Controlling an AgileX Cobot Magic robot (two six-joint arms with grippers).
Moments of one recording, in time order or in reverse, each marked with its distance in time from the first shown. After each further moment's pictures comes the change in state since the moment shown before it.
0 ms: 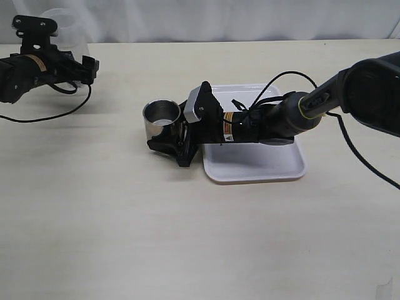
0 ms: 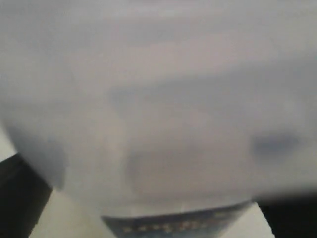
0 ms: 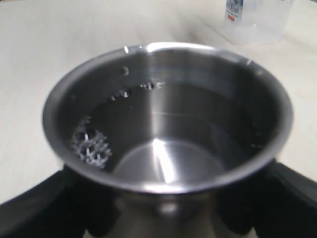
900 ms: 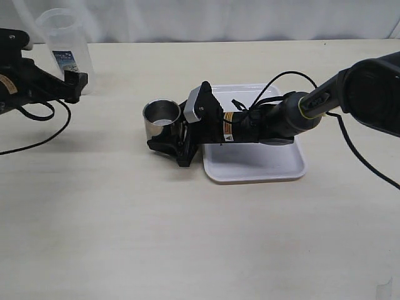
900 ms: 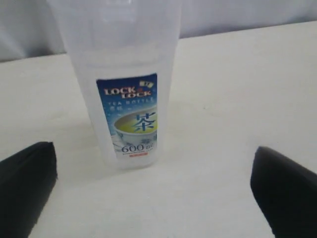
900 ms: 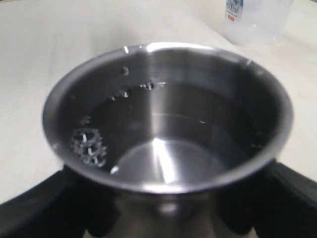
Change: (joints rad) left arm 0.000 -0.328 0.438 -0.006 -0.158 0.004; right arm 0.000 0.000 0.000 0.000 0.000 0.000
